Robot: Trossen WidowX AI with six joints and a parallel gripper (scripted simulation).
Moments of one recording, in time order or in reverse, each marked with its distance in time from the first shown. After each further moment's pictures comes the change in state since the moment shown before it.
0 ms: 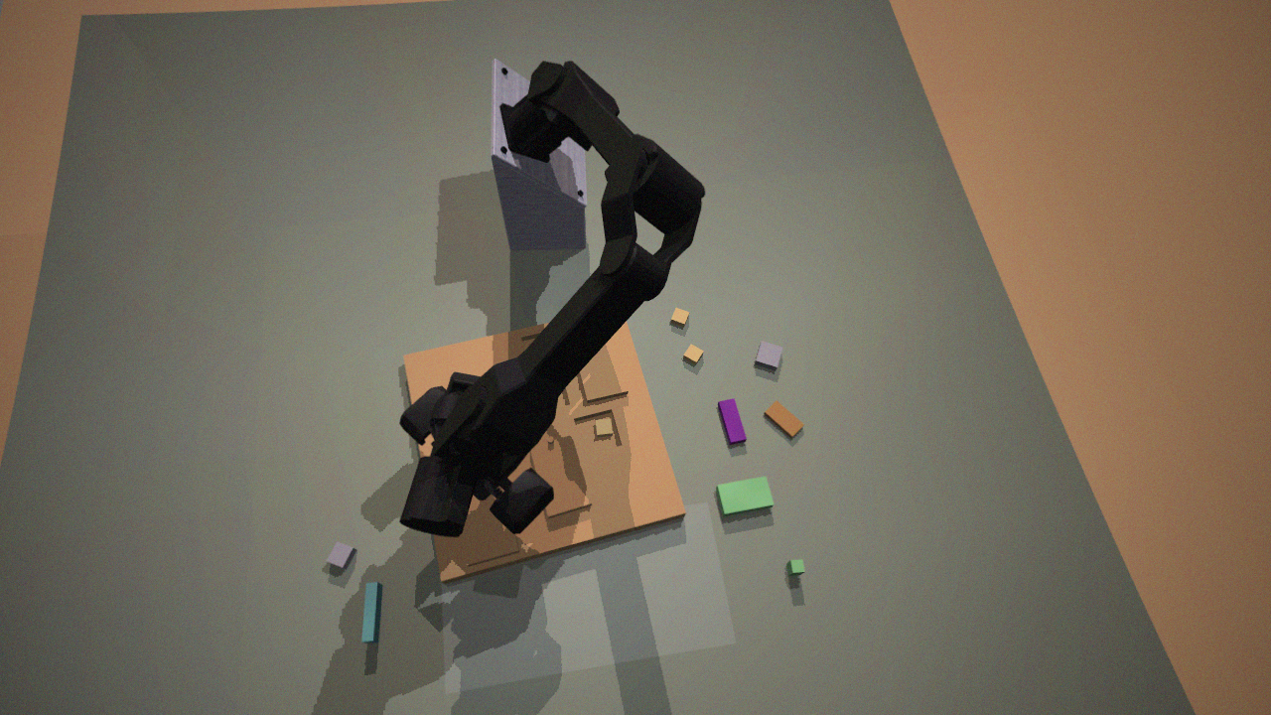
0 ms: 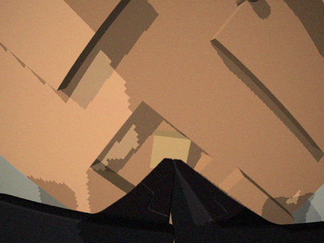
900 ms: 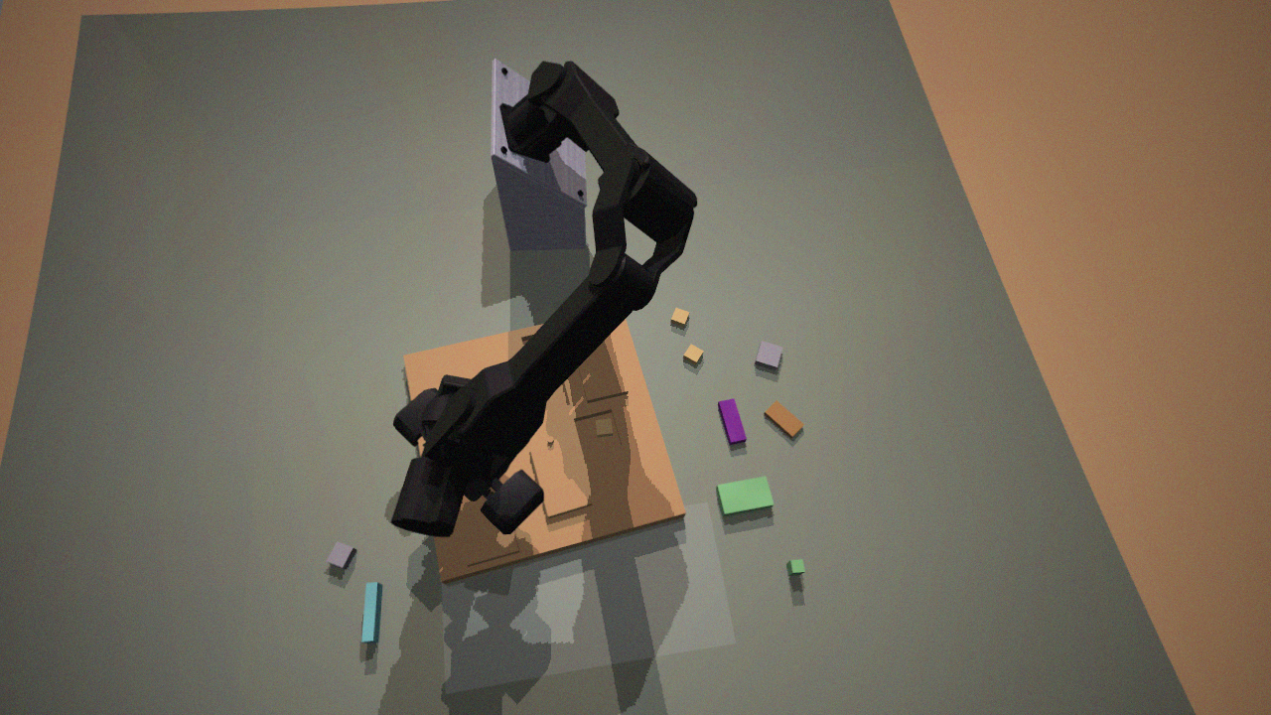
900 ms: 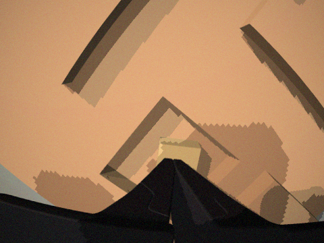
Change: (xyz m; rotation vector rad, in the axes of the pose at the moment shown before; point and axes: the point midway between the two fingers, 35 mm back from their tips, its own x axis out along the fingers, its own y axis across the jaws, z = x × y) arm 0.013 0.010 -0.005 0.010 -0.001 -0.003
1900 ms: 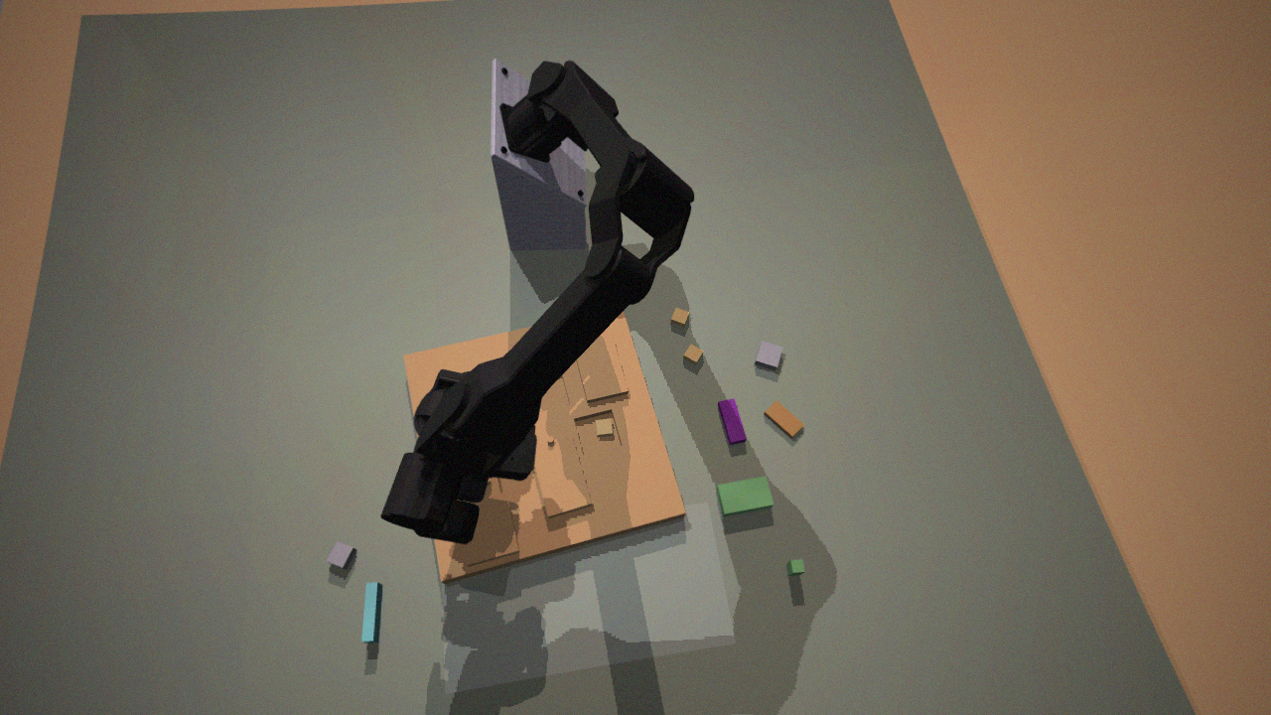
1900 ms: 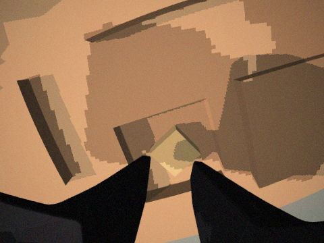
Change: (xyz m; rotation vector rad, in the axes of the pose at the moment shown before) arm -0.012 0.002 0.000 1.003 -0.008 0.005
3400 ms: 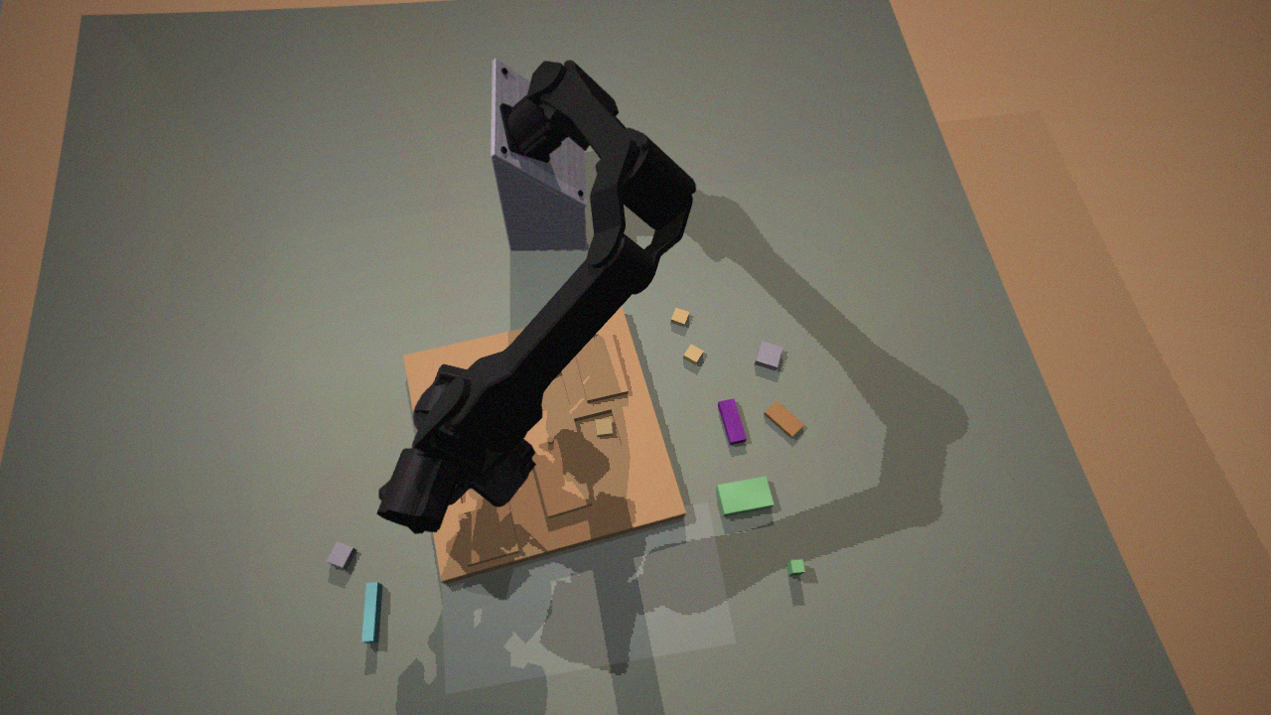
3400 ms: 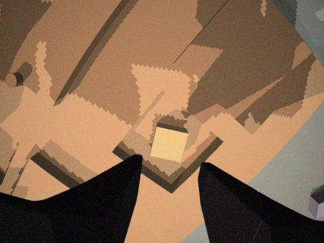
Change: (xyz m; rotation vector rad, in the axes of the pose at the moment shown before) arm -0.016 -0.002 0.002 0.564 0.007 -0.008
